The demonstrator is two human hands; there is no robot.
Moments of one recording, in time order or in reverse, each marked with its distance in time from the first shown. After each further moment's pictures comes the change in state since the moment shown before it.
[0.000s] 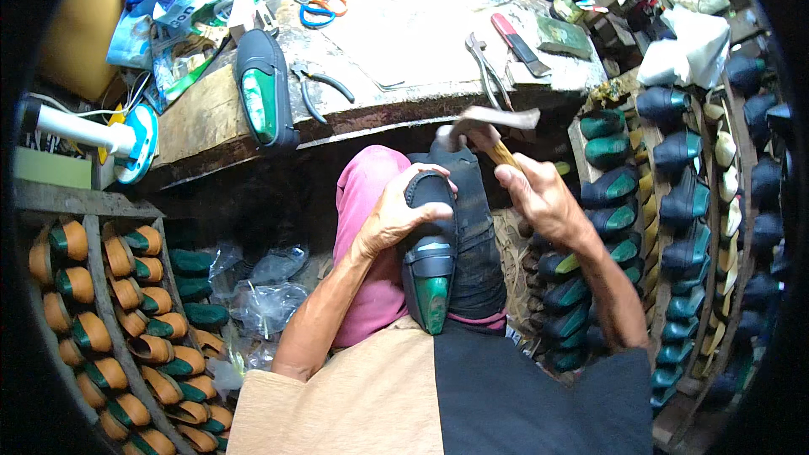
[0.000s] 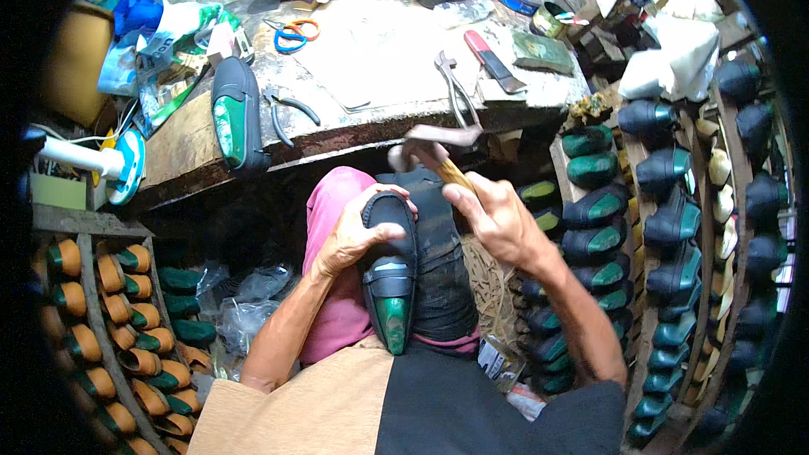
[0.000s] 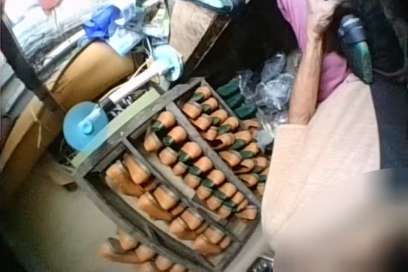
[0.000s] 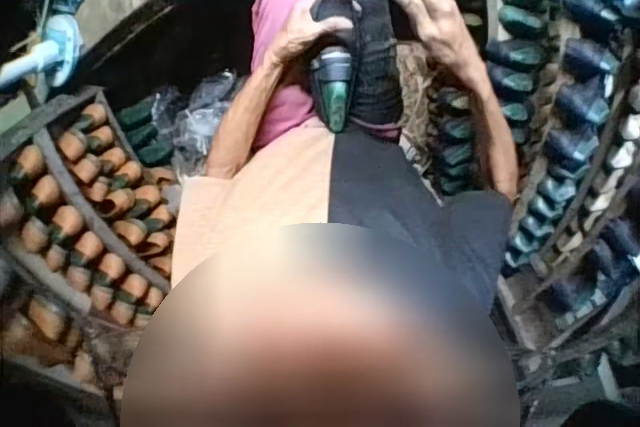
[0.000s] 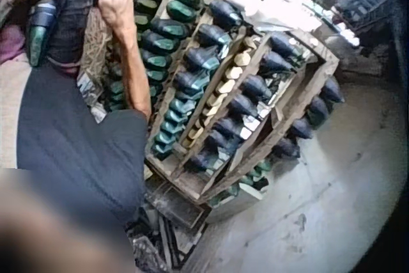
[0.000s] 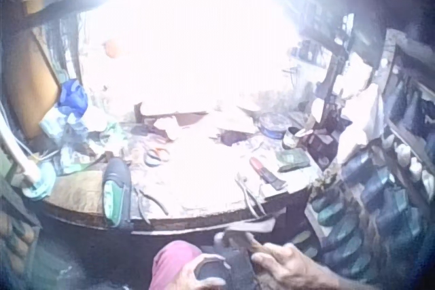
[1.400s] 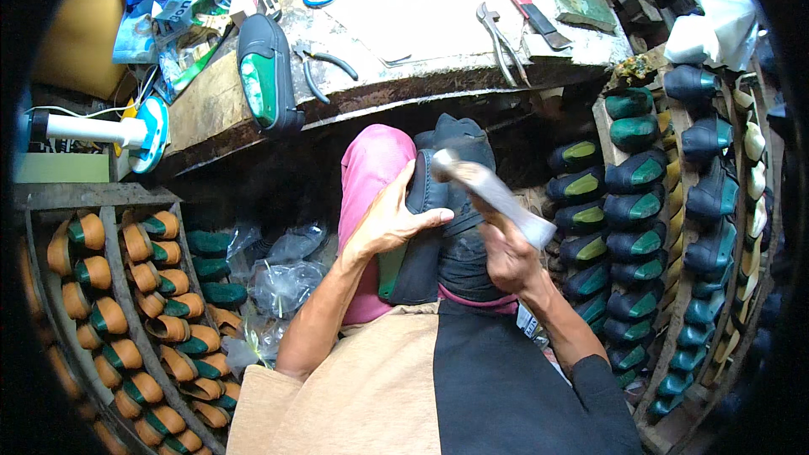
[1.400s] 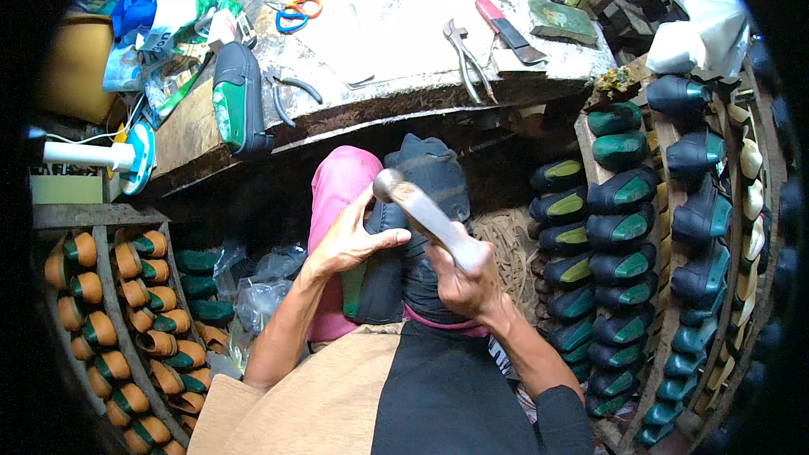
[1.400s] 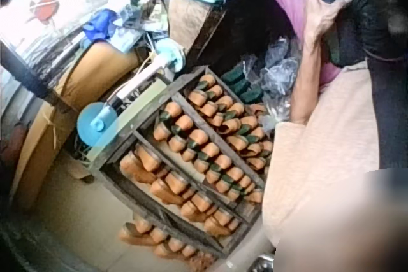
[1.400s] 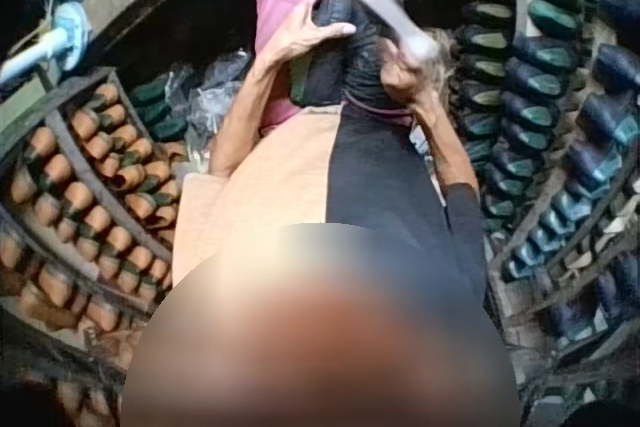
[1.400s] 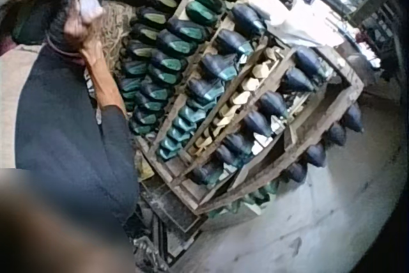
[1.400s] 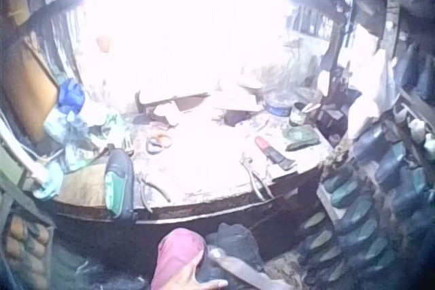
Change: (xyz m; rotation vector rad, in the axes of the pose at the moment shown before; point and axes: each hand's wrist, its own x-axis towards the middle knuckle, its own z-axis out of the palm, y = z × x) left_hand -0.033 -0.003 -0.001 0.325 0.085 -0.315; right_hand -0.061 0.045 0.100 -0.060 0.287 -0.327
